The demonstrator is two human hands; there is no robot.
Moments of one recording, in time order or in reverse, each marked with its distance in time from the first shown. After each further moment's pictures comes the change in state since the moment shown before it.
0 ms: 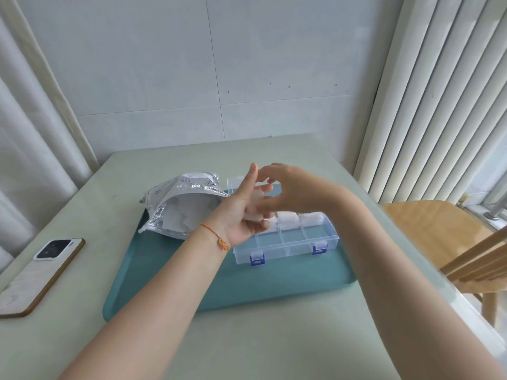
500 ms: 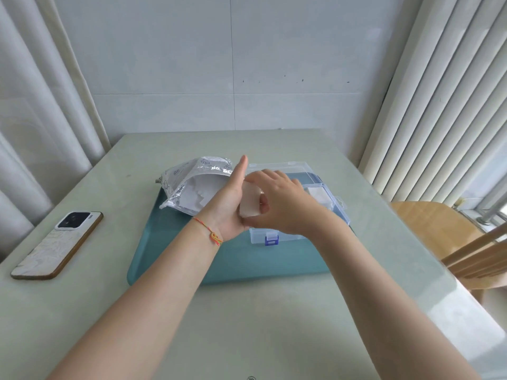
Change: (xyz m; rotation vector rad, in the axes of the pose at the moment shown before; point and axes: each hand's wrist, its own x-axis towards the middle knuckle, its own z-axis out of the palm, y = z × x) left_hand -0.043 -0.002 -0.031 -0.083 0.017 -0.020; right_hand -0.022 -0.050 0.059 -0.129 0.142 -0.058
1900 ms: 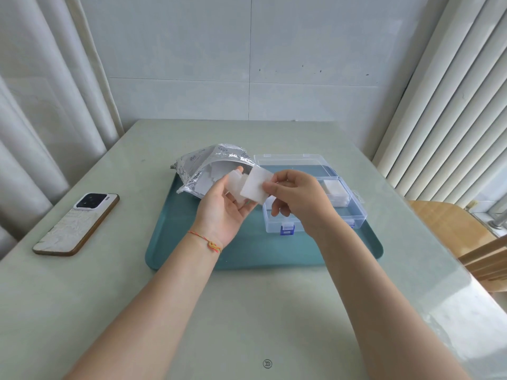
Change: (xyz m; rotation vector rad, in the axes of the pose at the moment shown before) left_hand -0.012 -0.027 -0.044 -0.427 0.241 0.239; right_hand 0.001 -0.006 0.024 0.974 0.157 0.398
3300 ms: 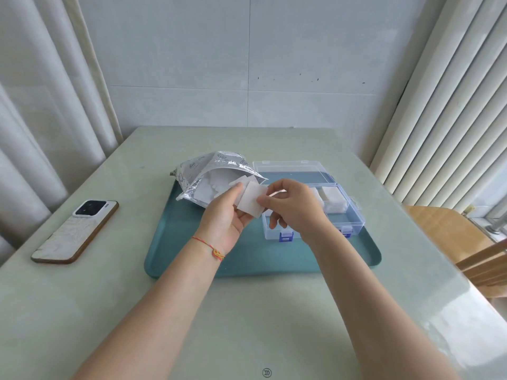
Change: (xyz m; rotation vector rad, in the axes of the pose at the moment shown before) left_hand -0.001 -0.005 0.008 0.172 0.034 0.054; right_hand 0.003 0.002 0.004 -0.168 0.001 0.014
